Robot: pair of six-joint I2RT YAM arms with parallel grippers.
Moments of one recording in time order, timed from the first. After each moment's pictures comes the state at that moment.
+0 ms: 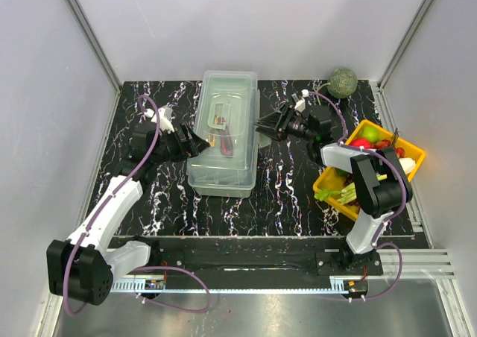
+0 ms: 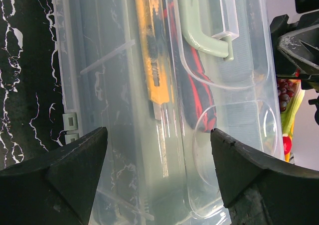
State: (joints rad) left arm -0.22 1.08 0.80 -0.22 0.36 -0.57; right arm 0.30 1.78 0.94 0.80 -0.77 1.23
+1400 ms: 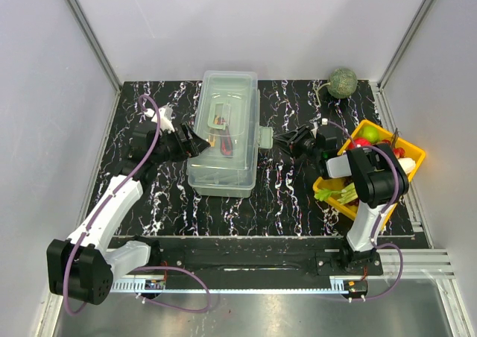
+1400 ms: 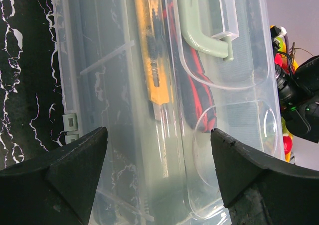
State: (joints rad) left arm -0.23 1.08 0.80 -0.22 0.36 -0.57; right arm 0.21 1.87 0.73 0.81 -0.51 1.32
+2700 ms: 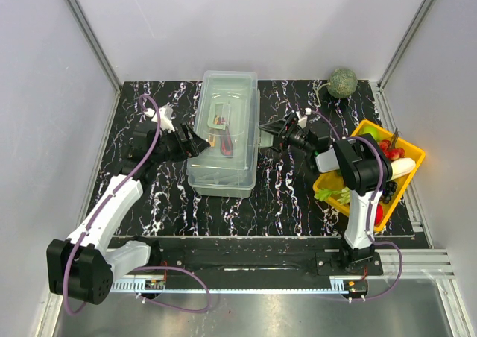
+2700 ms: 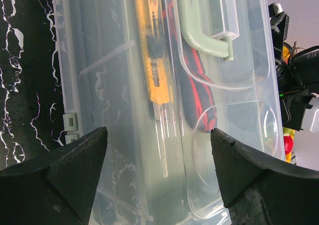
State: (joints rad) left arm -0.23 1.08 0.81 -0.23 0.36 -0.56; right arm 0.27 2.05 0.86 1.19 -0.74 1.50
